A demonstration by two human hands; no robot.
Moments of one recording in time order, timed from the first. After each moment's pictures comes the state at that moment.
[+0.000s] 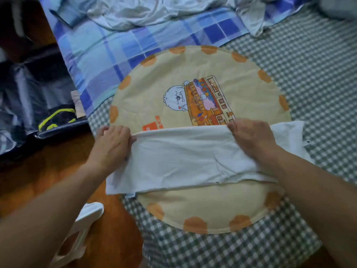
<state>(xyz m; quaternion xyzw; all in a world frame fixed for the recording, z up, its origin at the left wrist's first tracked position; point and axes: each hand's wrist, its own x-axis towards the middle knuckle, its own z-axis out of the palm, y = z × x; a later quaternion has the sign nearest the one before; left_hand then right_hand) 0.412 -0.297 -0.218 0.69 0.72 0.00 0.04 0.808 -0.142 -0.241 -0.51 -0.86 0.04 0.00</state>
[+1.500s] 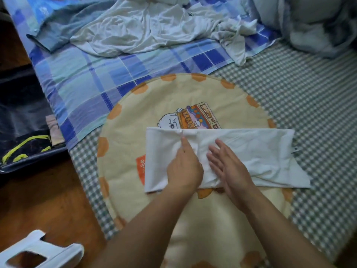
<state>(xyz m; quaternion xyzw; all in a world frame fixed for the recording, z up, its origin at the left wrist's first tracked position) 0.590 -0.205 -0.201 0.52 0.77 0.06 0.38 0.711 -0.201 -0.176 -0.59 -0.32 0.66 0.32</state>
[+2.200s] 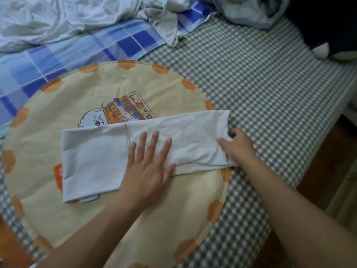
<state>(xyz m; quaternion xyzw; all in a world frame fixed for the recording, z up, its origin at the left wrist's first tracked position) 0.662 -0.226 -0.233 0.78 0.61 0.01 0.16 0.932 -0.137 -0.212 -0.83 -0.41 0.38 0.07</state>
